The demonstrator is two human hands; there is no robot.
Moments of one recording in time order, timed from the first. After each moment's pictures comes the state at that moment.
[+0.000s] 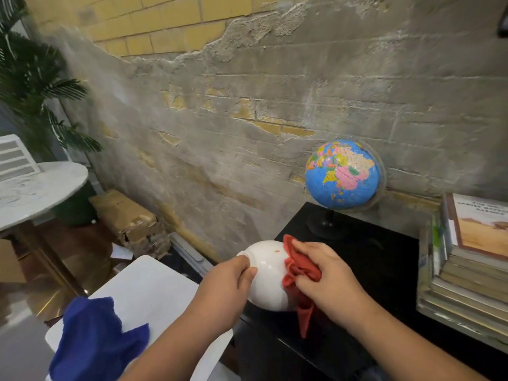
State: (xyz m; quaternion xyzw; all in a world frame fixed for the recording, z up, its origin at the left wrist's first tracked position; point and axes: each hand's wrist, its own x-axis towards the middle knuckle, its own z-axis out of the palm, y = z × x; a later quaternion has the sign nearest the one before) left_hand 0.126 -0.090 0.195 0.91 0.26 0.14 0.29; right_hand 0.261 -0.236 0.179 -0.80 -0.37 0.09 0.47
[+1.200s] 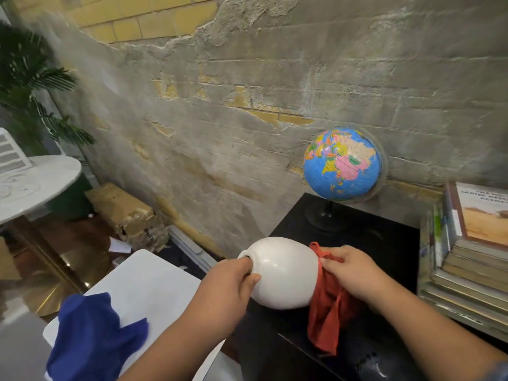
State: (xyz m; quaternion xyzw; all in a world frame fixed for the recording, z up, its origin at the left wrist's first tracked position) left_hand 0.126 -0.093 0.189 0.93 0.21 0.14 0.26; right_hand 0.315 -0.256 0.161 -0.87 -0.28 0.19 0.36
